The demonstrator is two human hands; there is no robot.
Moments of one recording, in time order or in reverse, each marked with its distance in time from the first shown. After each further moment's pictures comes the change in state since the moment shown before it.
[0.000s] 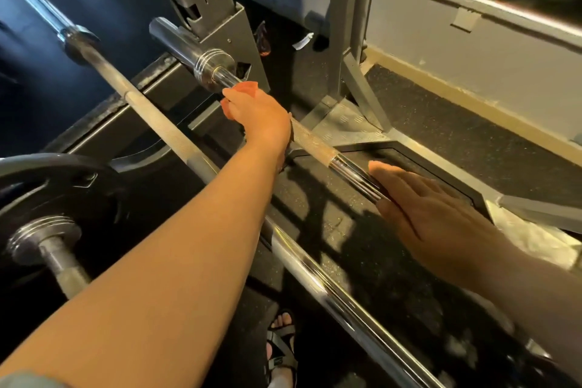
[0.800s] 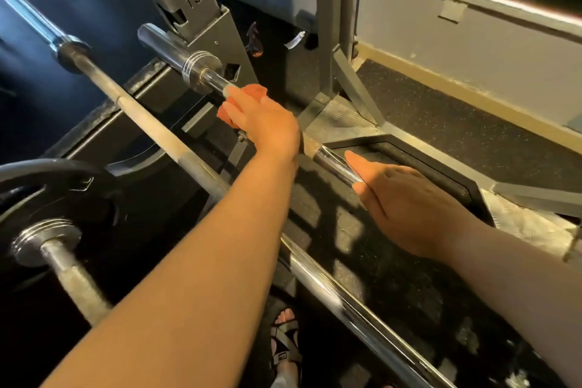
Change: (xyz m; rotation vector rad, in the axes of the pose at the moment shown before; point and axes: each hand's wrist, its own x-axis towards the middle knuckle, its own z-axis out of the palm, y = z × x) left_hand -0.050 -0.012 0.003 -0.171 -0.063 -0.024; right_hand 0.006 -0.012 -0.008 0.037 -0.023 -0.024
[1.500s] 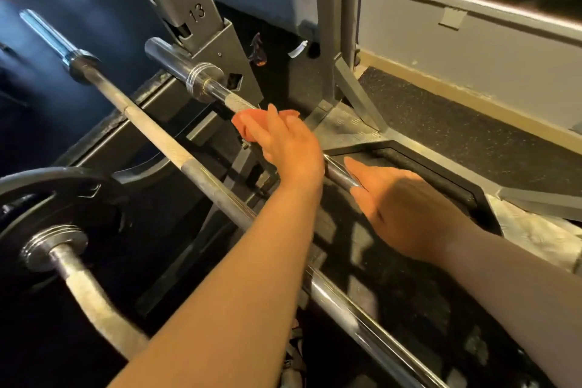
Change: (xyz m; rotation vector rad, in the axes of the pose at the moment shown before) left_hand -0.049 -0.012 -0.001 0.155 -0.095 0.068; right_hand 0.001 0.001 0.002 0.053 0.085 -0.046
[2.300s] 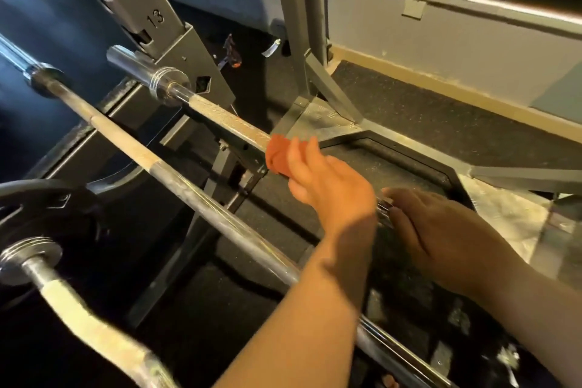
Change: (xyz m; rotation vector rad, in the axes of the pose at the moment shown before) left_hand -0.121 -0.047 0.023 0.225 -0.071 0.108; right_hand -0.100 0.040 0.001 -0.013 0.080 0.207
